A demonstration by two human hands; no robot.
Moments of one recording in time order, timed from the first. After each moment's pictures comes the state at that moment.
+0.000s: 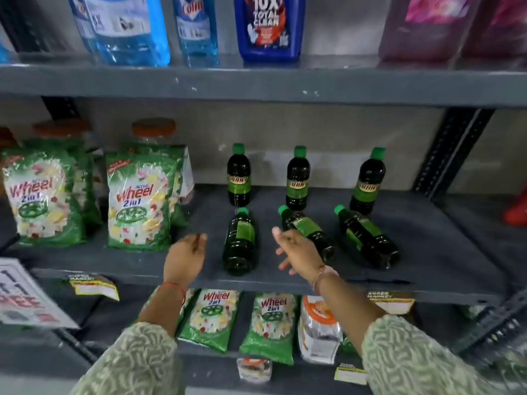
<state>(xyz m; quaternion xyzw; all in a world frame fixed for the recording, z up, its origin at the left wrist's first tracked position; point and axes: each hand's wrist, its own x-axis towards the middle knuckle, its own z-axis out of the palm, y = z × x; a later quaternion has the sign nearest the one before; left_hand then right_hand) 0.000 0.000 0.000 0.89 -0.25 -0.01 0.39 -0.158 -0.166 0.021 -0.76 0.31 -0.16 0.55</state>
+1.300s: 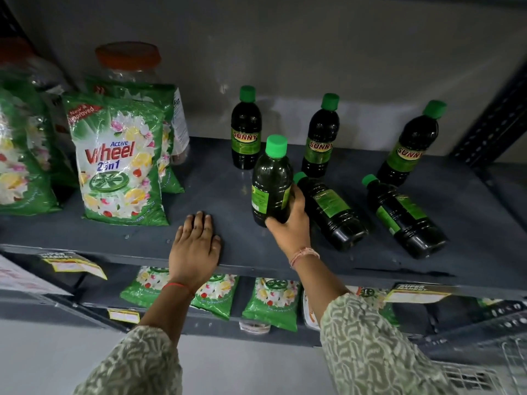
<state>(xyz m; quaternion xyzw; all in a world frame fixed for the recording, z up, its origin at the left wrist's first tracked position) 0.024 -0.015 -0.072 0.93 -0.33 -0.03 0.13 -0.074 -0.174 -0.045 -0.74 0.31 -0.29 0.52</state>
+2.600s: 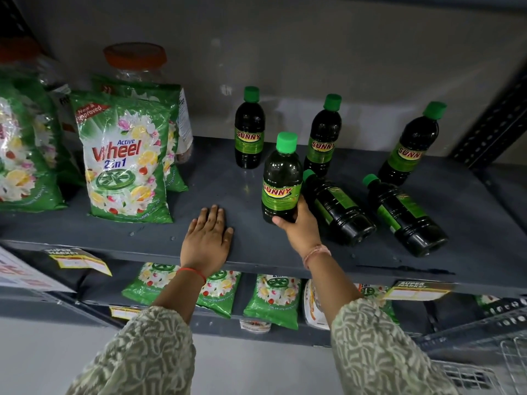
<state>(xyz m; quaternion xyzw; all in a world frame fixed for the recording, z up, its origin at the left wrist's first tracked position) 0.025 -0.029 -0.066 0.92 -0.36 -0.06 0.13 -0.081 -0.187 -0.048 -0.73 0.32 -0.22 0.56</state>
